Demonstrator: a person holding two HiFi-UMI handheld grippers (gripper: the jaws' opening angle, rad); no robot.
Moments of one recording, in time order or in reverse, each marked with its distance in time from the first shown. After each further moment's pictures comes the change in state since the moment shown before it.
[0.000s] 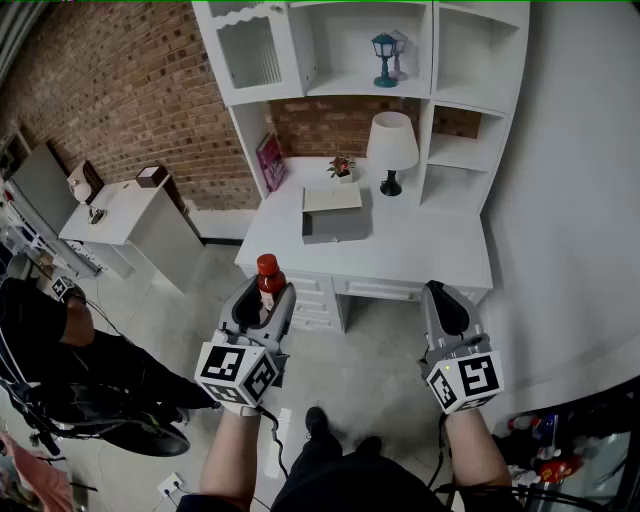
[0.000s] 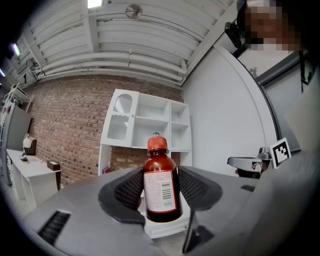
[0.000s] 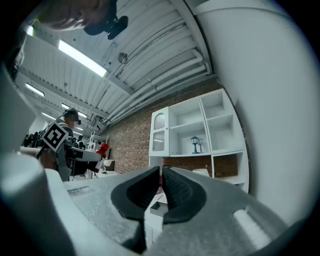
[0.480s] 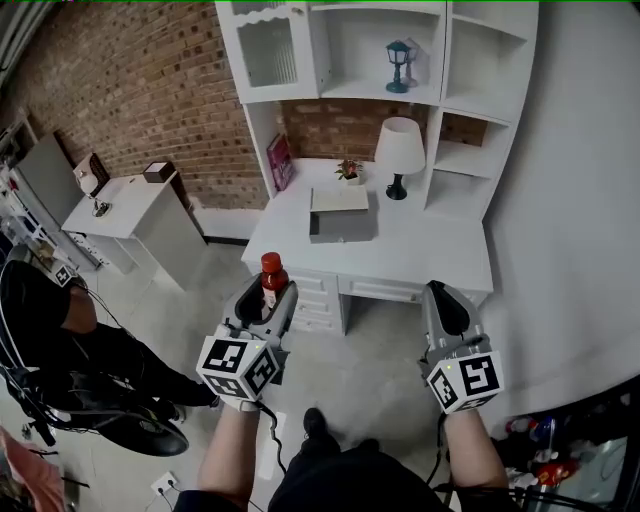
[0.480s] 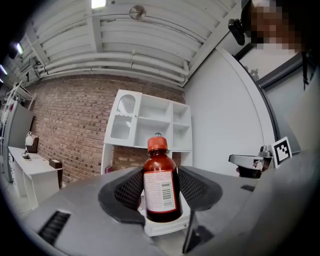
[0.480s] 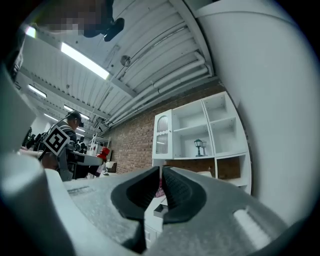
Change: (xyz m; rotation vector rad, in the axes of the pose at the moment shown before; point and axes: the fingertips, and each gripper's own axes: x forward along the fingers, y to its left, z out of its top) left arm -0.021 0.017 -0.001 -0.014 -0.005 -0.006; right arm -0.006 0.027 0.008 -0.002 -0.034 0.005
